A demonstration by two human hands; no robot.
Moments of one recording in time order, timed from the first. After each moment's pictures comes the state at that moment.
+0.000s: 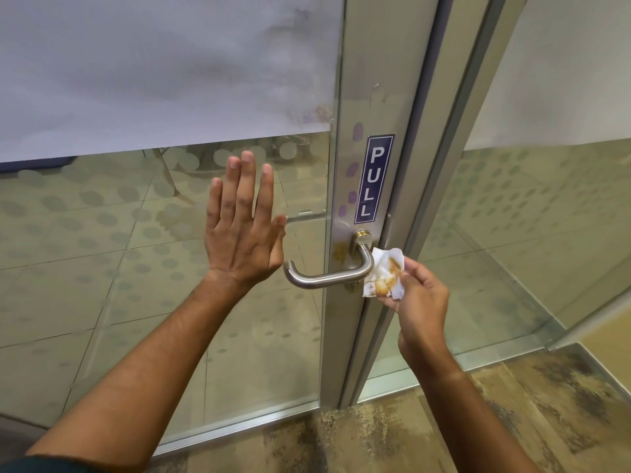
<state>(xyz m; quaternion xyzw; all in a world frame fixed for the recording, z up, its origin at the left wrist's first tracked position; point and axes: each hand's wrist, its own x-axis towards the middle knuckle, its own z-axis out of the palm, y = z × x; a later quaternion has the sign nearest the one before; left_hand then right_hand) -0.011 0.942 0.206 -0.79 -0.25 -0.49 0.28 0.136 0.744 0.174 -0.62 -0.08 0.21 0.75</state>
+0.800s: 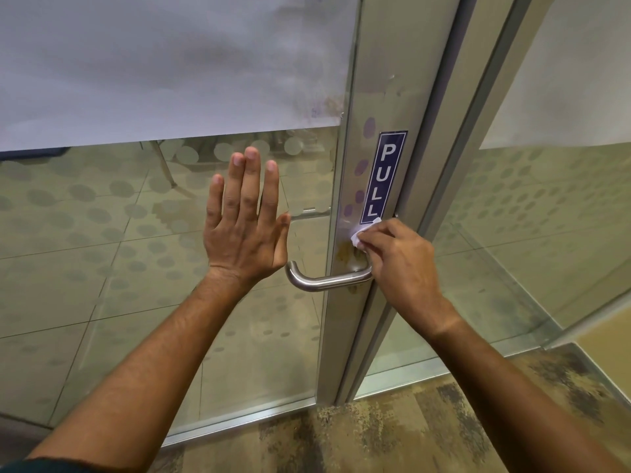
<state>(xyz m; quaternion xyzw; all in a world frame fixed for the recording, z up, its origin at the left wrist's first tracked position) -0.006 0.950 0.201 -0.76 -0.25 -0.49 0.33 0.158 0.780 0.206 -0.77 -0.56 -0.15 0.28</state>
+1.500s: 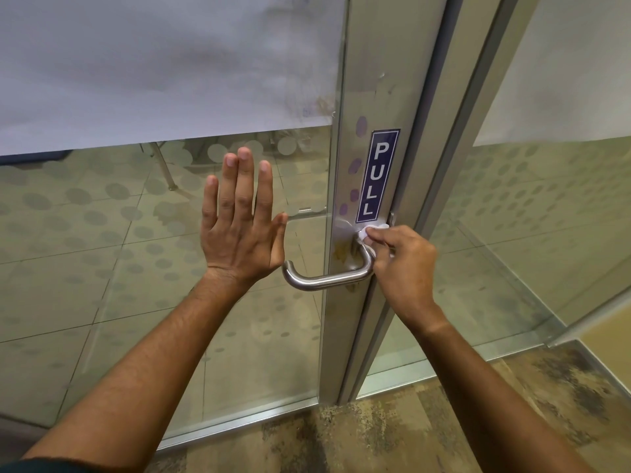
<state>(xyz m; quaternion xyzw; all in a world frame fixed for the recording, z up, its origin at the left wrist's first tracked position) -0.003 0.947 0.203 -0.77 -0.27 -0.49 0.32 0.164 0.783 0.187 -0.74 -0.43 -0.11 0.50</state>
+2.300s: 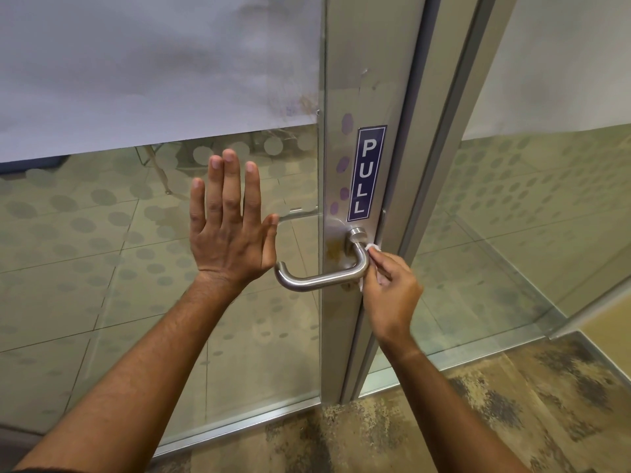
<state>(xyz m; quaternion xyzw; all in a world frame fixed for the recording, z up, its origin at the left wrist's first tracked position) -0.003 0.945 0.204 -0.77 -0.29 -0.47 0.31 0.145 0.782 0.131 -0.69 -0.30 -0.04 0.66</state>
